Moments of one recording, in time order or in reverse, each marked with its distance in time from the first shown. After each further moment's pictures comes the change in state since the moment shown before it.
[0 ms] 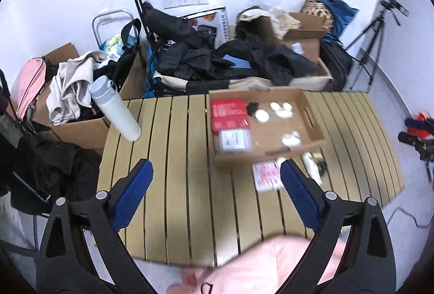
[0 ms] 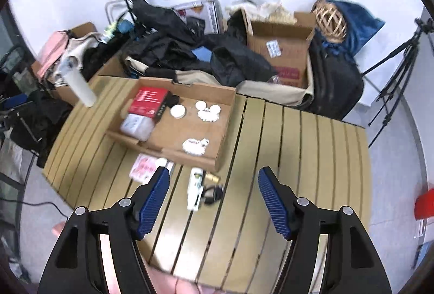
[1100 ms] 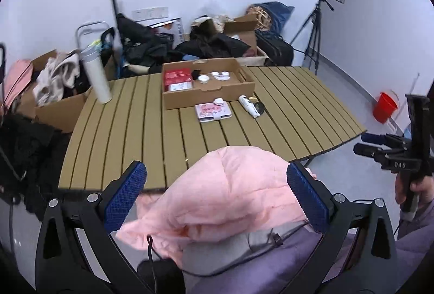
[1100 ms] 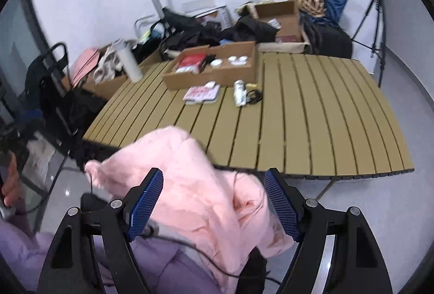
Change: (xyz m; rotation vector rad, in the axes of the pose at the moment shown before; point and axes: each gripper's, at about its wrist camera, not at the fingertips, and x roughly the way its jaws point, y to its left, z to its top) left arm -0.091 -0.062 -0.244 0.110 -0.177 -0.186; right arm -0.062 0.069 -0.294 0.180 -0.168 0.111
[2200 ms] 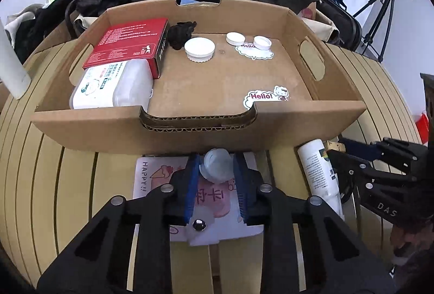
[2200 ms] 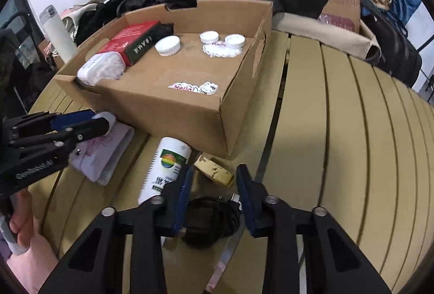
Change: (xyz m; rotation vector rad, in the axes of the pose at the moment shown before) left arm 0.423 0.010 0.100 -0.188 0.215 0.104; right arm 0.366 -0.084 0.170 -0.196 0.202 0.033
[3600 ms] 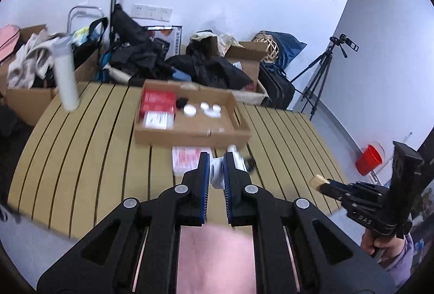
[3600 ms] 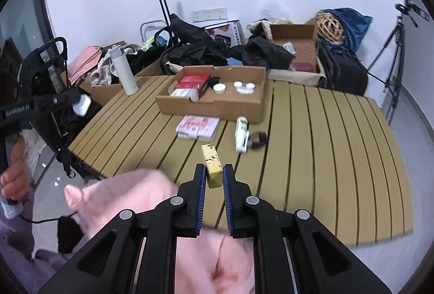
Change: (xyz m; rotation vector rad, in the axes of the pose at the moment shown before) left arm -0.290 0.057 -0.049 -0.047 -0.282 -0.246; right arm -0.256 0.114 -0.098 0.049 -0.243 -0.017
